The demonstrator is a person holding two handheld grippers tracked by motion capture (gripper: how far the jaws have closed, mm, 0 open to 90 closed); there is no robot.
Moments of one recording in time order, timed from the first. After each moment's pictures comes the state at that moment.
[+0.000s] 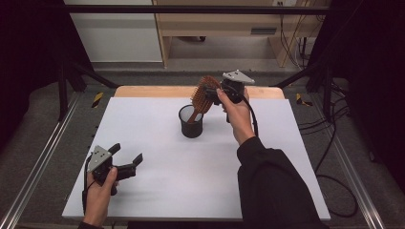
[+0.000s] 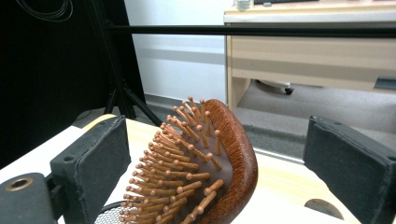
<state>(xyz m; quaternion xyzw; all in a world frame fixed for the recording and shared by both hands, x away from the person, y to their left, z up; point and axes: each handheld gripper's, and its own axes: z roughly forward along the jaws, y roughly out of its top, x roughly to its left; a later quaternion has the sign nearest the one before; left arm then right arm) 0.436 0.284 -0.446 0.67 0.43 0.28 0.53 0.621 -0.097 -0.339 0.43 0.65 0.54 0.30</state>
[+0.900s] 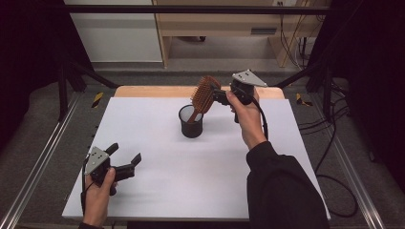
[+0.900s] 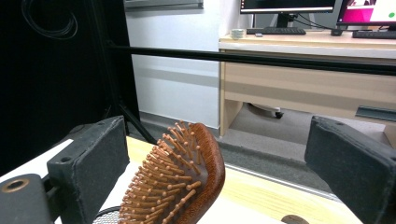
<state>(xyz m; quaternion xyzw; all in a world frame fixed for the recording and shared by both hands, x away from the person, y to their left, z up) 0.431 0.287 -0.444 0.66 0.43 0.30 0.54 0.596 -0.118 -0.321 0.41 0.63 0.56 0.34</state>
